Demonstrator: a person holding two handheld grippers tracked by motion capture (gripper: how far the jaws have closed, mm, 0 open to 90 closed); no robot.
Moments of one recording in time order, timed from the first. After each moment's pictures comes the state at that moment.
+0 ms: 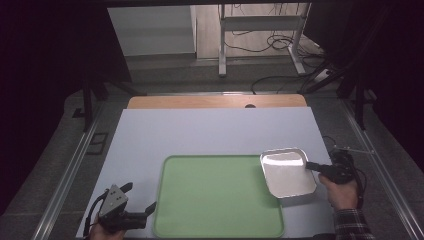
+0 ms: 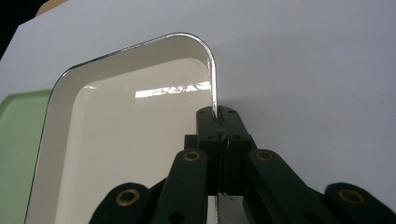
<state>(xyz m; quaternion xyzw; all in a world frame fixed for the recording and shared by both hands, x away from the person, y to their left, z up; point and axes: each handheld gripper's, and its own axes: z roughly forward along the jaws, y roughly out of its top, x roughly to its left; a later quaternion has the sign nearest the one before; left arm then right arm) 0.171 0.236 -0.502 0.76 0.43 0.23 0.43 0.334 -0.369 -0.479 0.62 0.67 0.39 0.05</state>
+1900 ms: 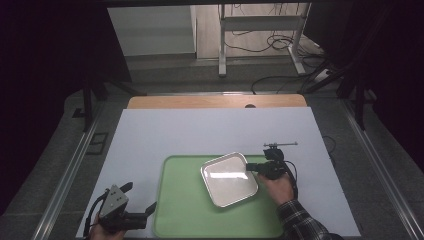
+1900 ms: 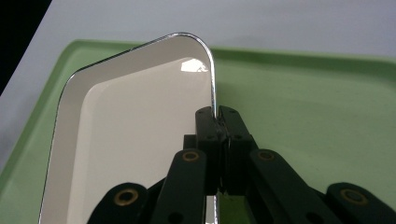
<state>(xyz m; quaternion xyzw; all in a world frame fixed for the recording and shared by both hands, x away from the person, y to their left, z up) 0.170 0.235 -0.501 0.76 0.42 0.24 0.43 0.352 -0.198 -0.504 0.55 0.75 0.38 -0.03</state>
